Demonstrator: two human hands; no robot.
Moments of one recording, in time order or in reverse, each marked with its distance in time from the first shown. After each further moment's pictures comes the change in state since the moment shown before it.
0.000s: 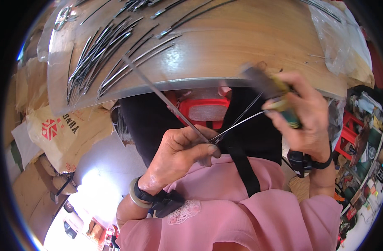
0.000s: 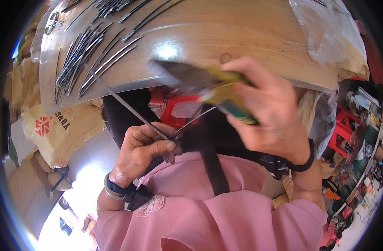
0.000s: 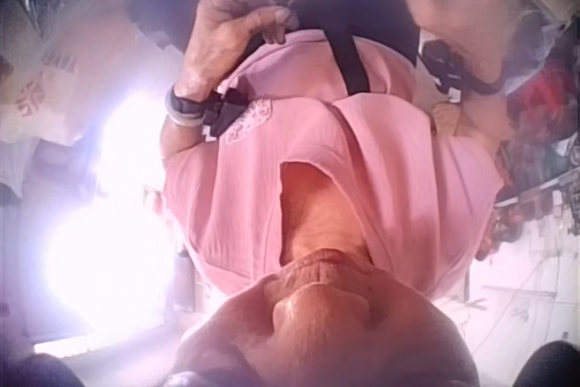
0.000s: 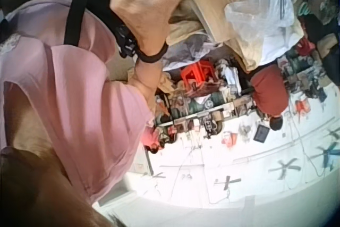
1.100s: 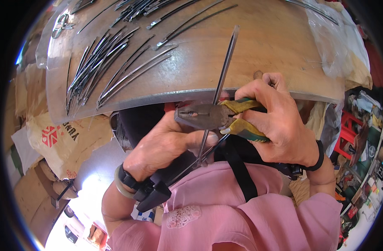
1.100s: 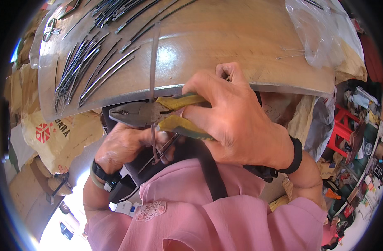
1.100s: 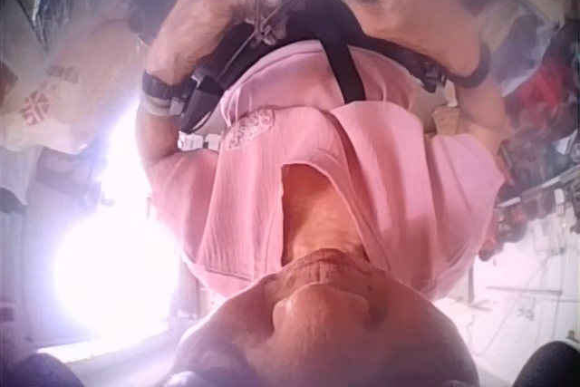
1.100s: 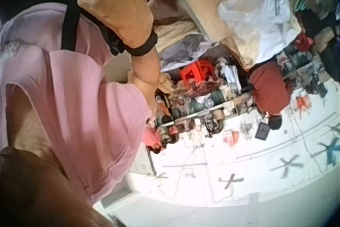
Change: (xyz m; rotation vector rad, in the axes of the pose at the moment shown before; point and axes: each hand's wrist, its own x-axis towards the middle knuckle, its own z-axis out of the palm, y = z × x) left_hand 0.029 0.064 0.006 0.108 -0.089 -0.156; right_hand 0.025 0.001 0.024 -0.037 -0.091 -0.243
